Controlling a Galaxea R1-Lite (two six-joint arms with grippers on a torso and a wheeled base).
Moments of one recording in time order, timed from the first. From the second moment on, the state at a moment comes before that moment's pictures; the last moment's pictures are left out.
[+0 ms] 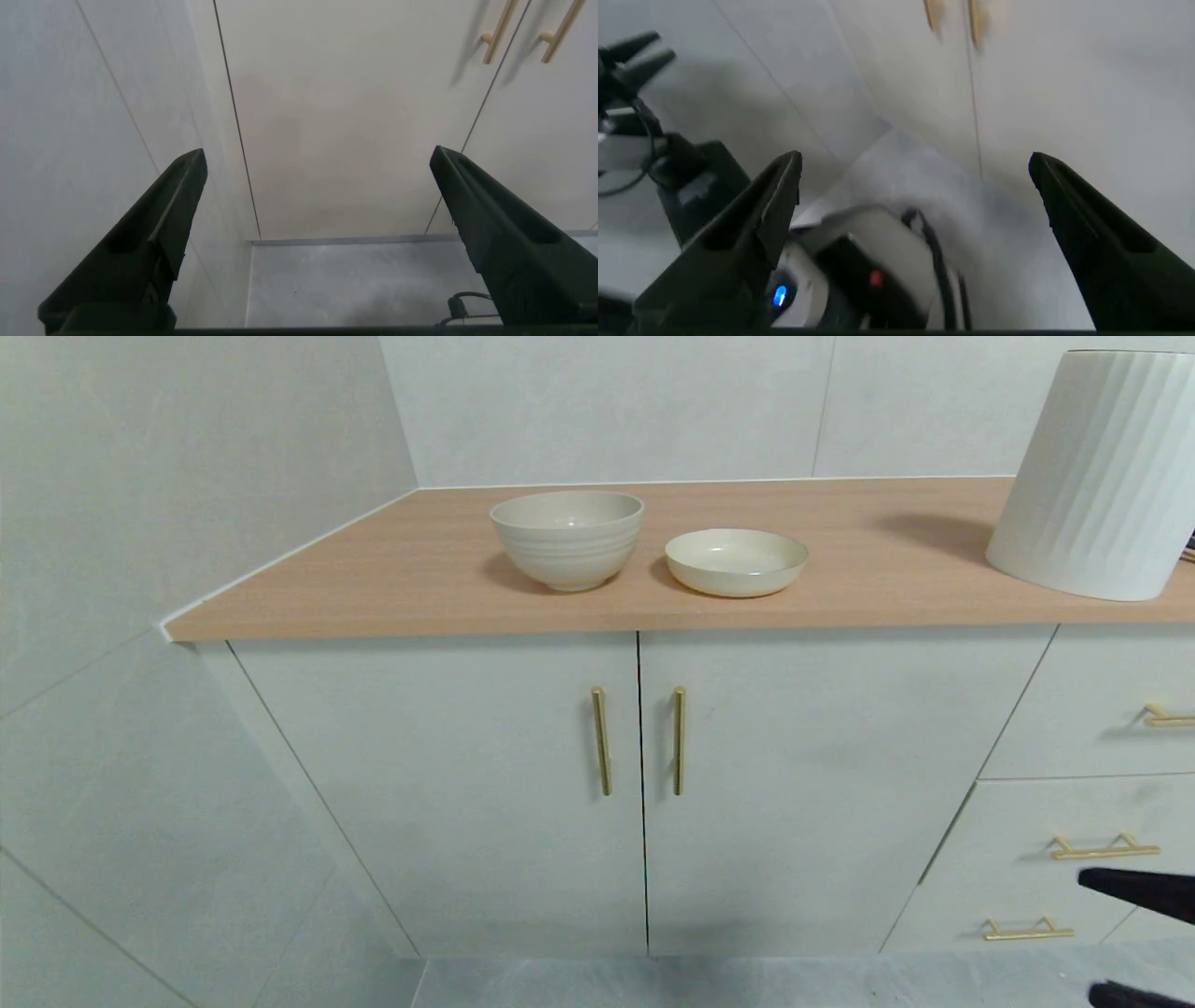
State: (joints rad) left arm 0.00 0.00 0.00 0.00 -0.02 0.01; right arm 0.23 0.89 -0.39 -0.21 0.62 0.04
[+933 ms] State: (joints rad) left arm 0.00 0.00 0.00 0.00 -0.02 0.01; right arm 0.52 1.72 -0.79 -0.64 0.58 0.24
